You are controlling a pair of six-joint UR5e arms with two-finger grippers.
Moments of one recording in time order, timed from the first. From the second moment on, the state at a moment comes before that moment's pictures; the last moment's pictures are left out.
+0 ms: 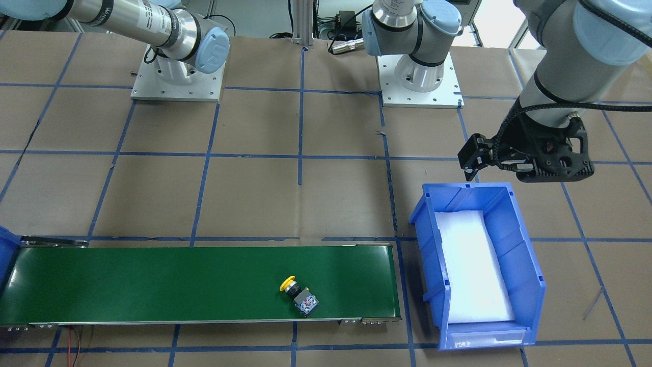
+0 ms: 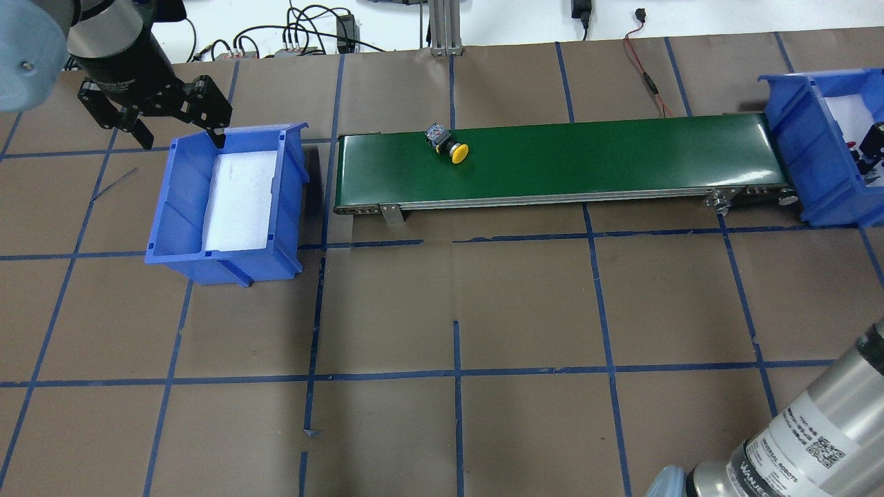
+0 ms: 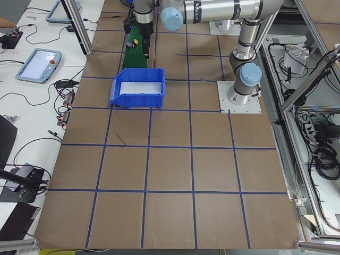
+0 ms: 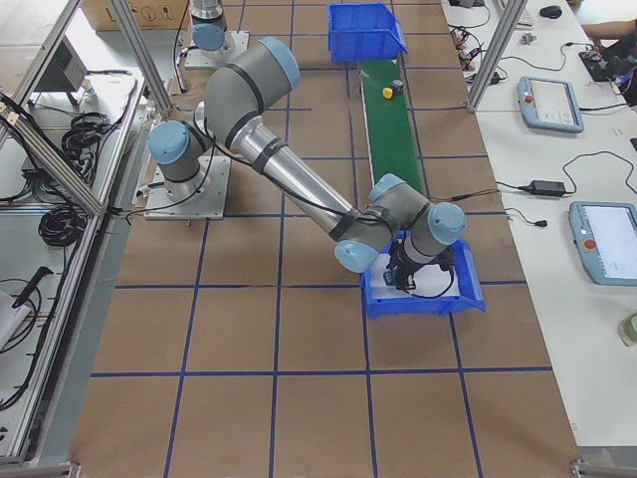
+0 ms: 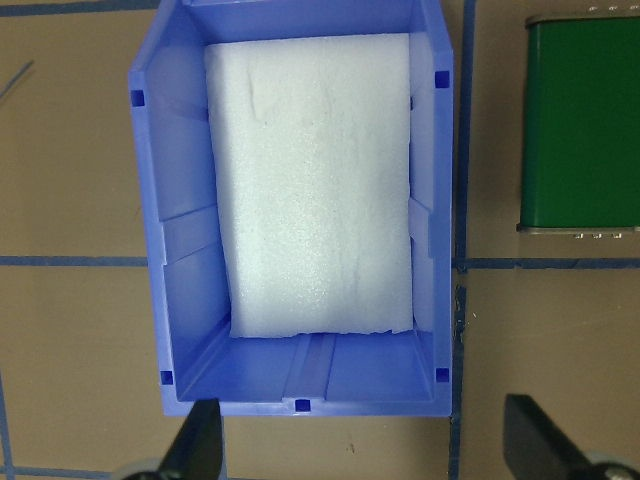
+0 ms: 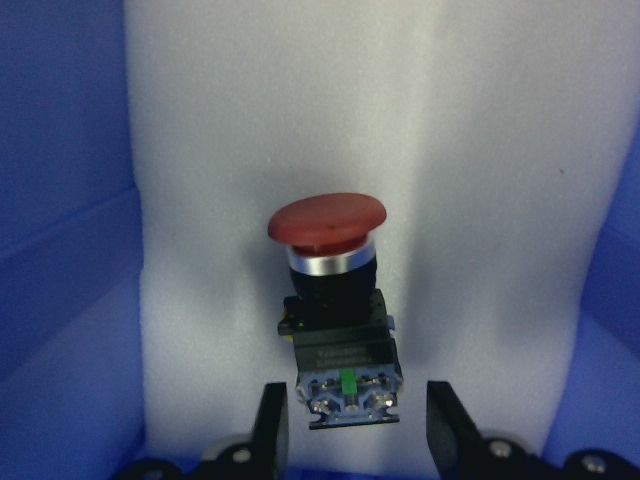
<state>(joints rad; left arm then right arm) -1.44 -1.70 -1.49 -1.52 1.64 0.12 0.90 -0.84 1.15 -1.73 -1.63 -0.78</state>
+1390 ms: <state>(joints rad) -1.44 -1.70 -1.50 -1.52 1.66 0.11 1.33 -0.96 0.93 -1.49 -1.55 -0.80</state>
